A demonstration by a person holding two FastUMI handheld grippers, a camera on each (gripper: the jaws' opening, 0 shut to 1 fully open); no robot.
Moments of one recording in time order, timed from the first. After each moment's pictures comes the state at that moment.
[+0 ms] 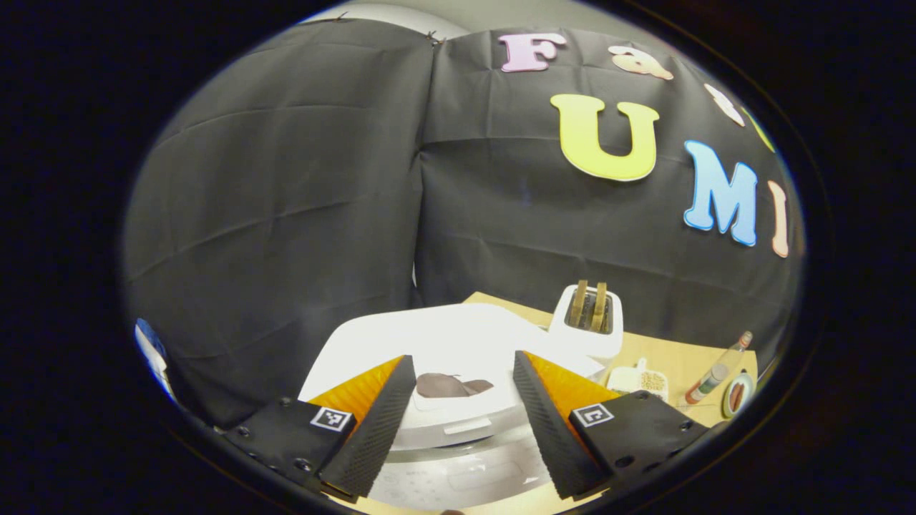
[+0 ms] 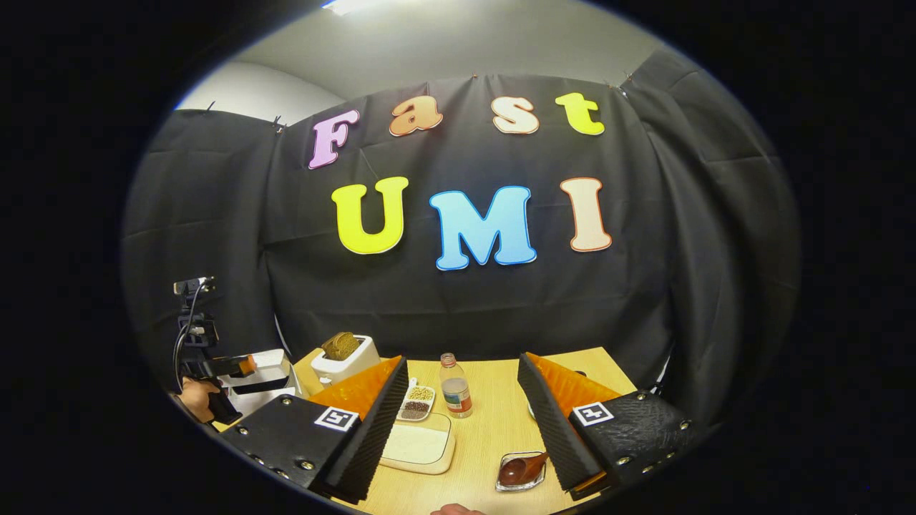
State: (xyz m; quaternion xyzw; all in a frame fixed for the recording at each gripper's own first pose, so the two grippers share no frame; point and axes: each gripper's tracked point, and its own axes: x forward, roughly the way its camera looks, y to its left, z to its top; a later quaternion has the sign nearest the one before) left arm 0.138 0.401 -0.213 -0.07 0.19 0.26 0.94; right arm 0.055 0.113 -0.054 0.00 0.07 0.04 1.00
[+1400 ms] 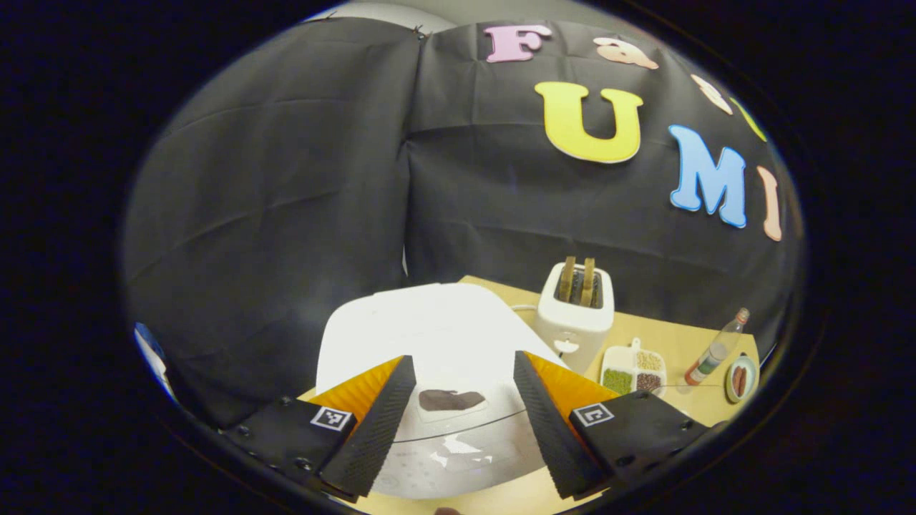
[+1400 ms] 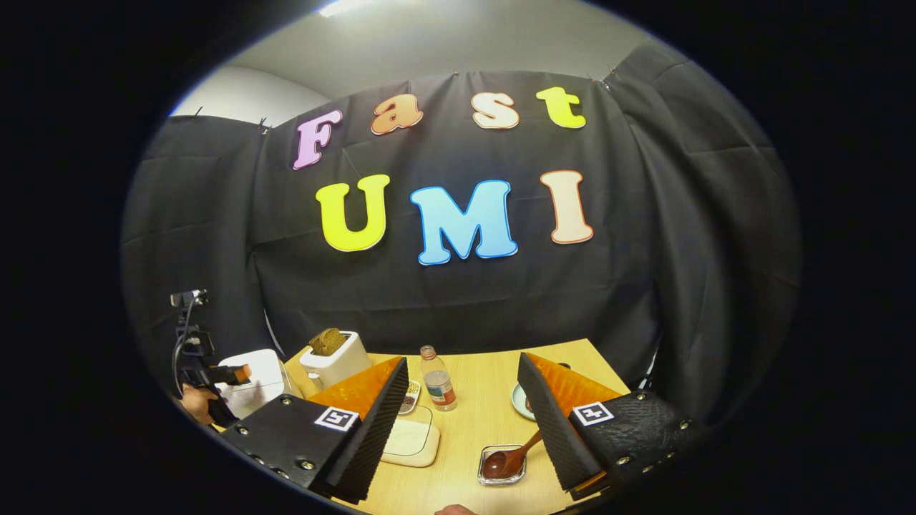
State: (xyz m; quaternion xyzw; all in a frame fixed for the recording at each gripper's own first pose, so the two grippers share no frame) left arm 0.124 0.367 -0.194 -0.06 0.18 0.22 0.96; right arm 0.044 0.075 -0.053 0.01 0.08 0.02 1.00
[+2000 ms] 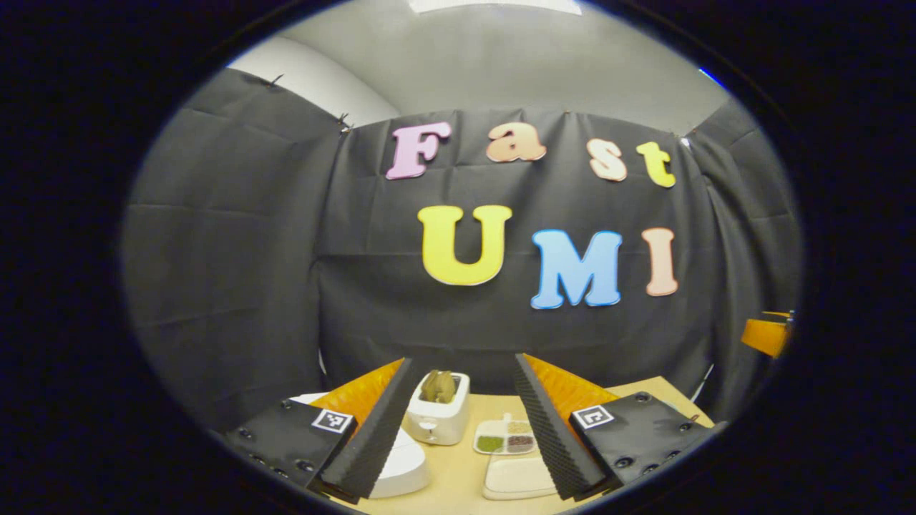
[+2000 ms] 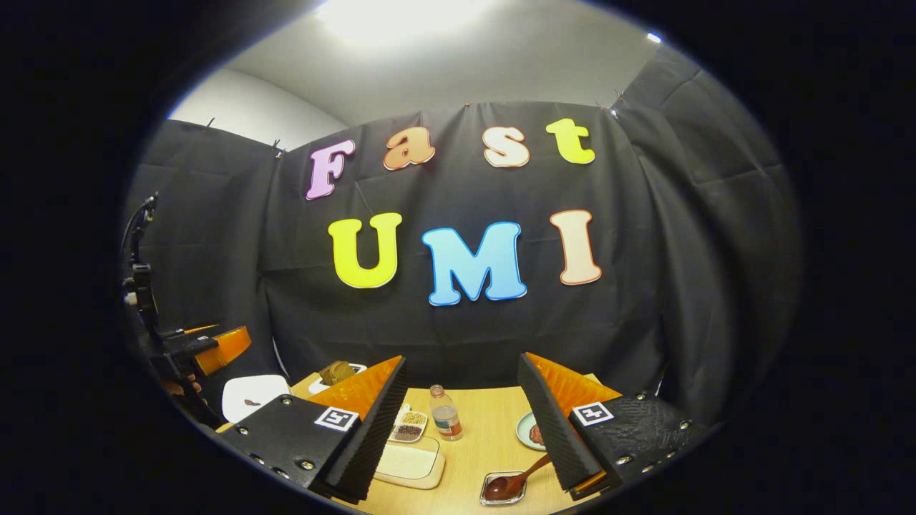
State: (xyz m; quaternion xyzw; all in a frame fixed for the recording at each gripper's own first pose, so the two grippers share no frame) left arm 0.059 0.154 0.028 -0.02 -0.02 0.05 1.00; right arm 0.045 0.089 0.010 0.01 0.00 0.04 1.00
